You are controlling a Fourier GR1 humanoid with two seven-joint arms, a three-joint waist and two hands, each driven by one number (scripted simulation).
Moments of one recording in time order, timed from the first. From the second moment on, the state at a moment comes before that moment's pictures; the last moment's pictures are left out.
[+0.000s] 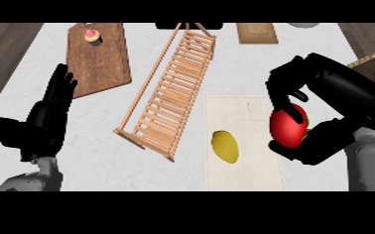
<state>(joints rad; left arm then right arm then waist) -0.08 0.19 0.04 -1.69 0.02 0.17 0.17 -0.51 -0.21 -0.05 -1.86 0.30 0.80 0.05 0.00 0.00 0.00</state>
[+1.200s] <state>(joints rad) -0.07 0.14 0.03 -1.70 -0.02 0.15 0.16 -0.85 -0.01 0.09 -1.13 0.53 0.27 -0.18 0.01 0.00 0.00</state>
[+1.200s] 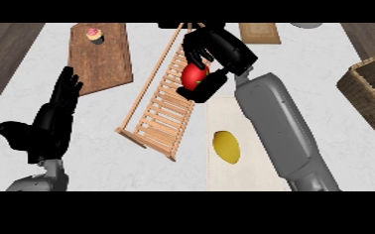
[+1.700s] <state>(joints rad) -0.09 0.13 0.04 -1.68 -0.03 0.15 0.15 -0.97 0.00 0.14 -0.85 0.39 0.17 -0.20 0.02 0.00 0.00</state>
